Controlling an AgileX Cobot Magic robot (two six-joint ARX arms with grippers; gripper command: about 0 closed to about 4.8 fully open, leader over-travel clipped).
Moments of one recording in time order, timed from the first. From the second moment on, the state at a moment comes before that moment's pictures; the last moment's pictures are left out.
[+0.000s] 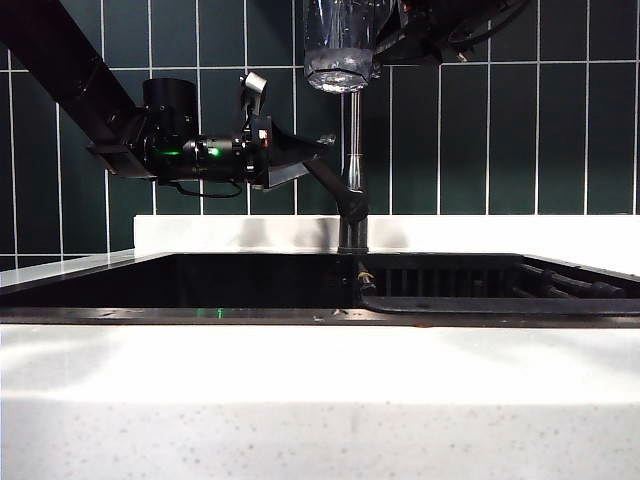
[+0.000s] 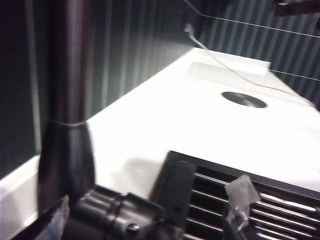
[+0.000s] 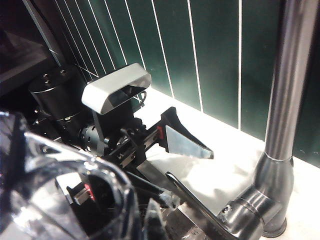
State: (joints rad) left arm -0.22 2.39 1.91 0.61 1.14 -0.16; right arm 0.30 1.72 1.53 -0.02 -0.58 0.05
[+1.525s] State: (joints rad) left arm -0.22 2.41 1.92 0.56 1.05 -0.12; right arm 0.30 1.72 1.53 -0.03 -0.58 0.05
